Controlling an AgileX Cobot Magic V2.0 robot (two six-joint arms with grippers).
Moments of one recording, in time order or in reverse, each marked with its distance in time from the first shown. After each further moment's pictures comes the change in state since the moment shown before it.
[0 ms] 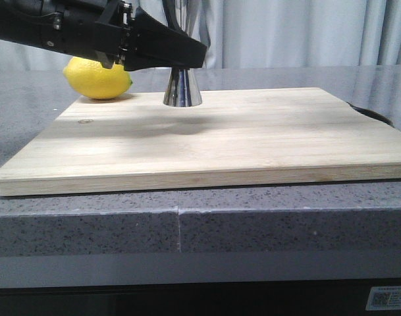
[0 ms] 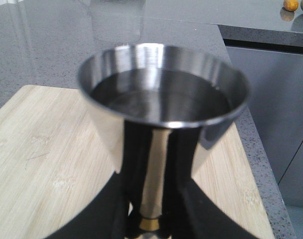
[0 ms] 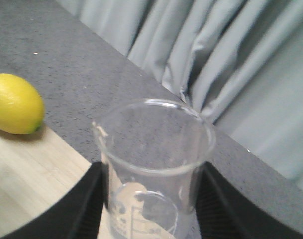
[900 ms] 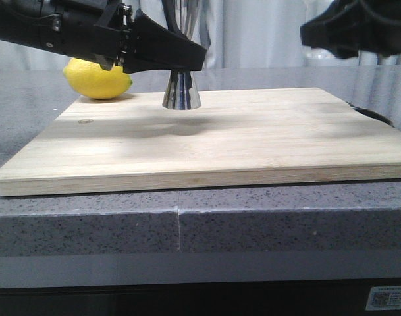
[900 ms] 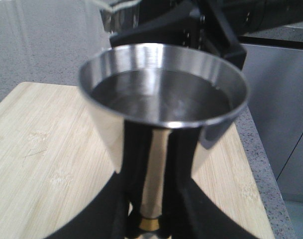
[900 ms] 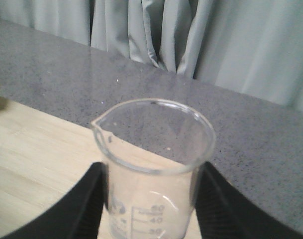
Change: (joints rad) left arm 0.000 0.000 0.000 0.017 0.000 0.000; right arm -0.188 0.040 0.476 0.180 -0.629 0.000
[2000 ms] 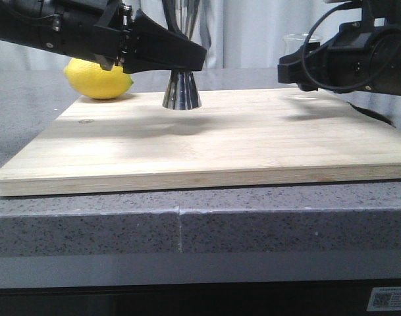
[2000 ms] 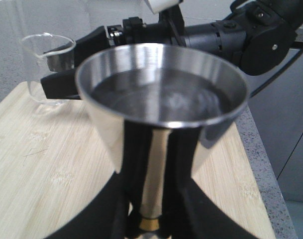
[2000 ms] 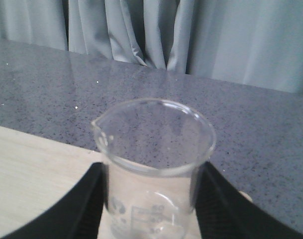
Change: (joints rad) left arm 0.000 0.000 0.000 0.000 0.000 0.000; right arm -0.026 0.346 -0.143 0.076 -0.262 0.000
